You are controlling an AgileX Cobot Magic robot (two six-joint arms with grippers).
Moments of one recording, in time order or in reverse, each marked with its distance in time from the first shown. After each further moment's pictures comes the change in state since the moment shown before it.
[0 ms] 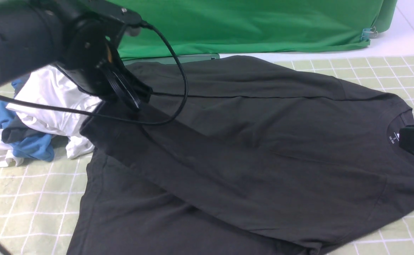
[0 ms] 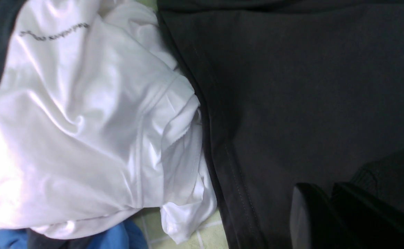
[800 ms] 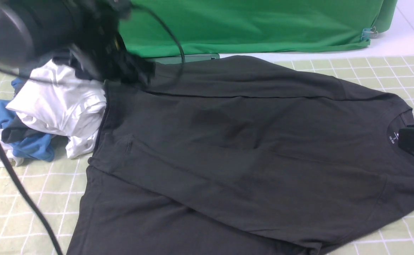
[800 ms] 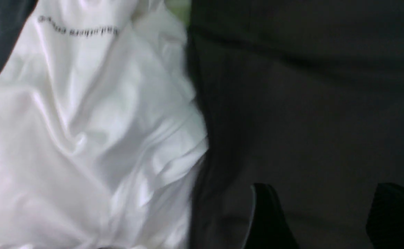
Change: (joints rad) right arm 0.000 0.000 0.000 0.000 0.000 0.000; left arm 0.107 0.135 -0.208 -0.134 -0.043 -0.199
